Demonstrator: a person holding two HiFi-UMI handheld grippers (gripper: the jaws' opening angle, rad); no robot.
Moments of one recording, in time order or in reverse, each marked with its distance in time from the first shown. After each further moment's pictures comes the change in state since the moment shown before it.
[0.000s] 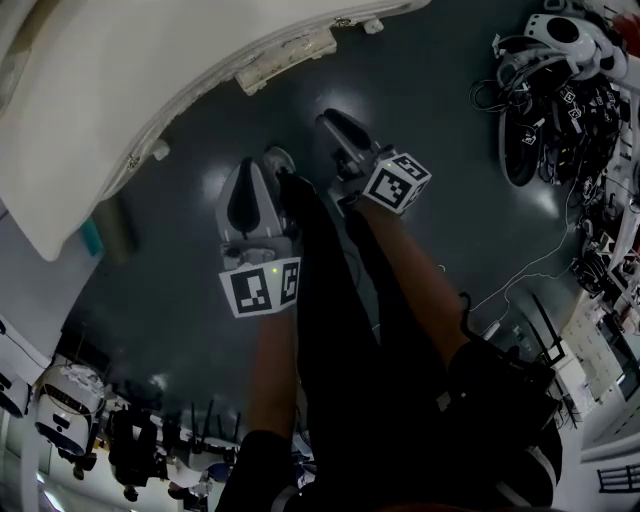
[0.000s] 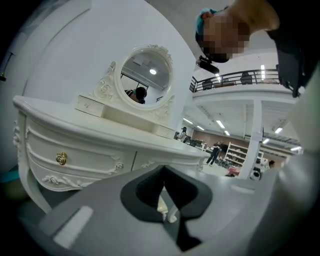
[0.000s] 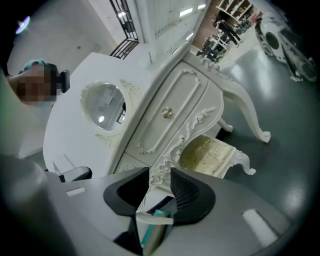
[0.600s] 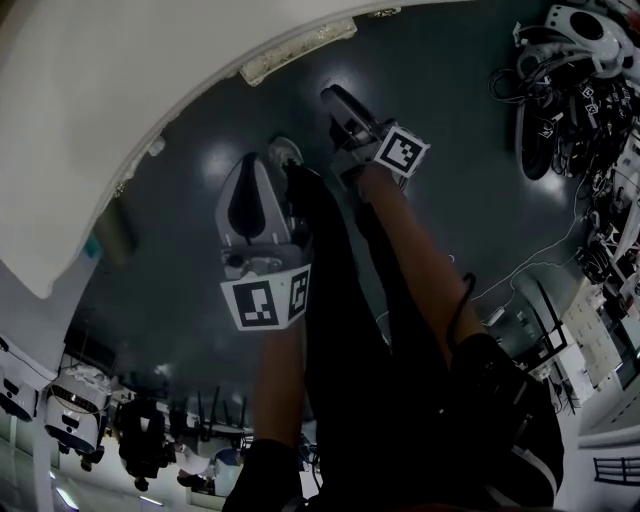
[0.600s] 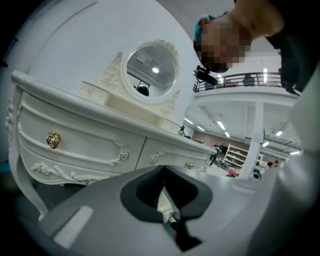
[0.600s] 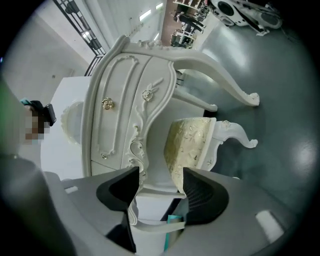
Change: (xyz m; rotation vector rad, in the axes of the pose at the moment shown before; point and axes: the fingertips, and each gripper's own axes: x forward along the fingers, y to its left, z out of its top) left arm 0.040 0.036 -0.036 -0.032 0.002 -0.018; right arm 0.067 -0.103 -0.040 0.266 -0.037 0.030
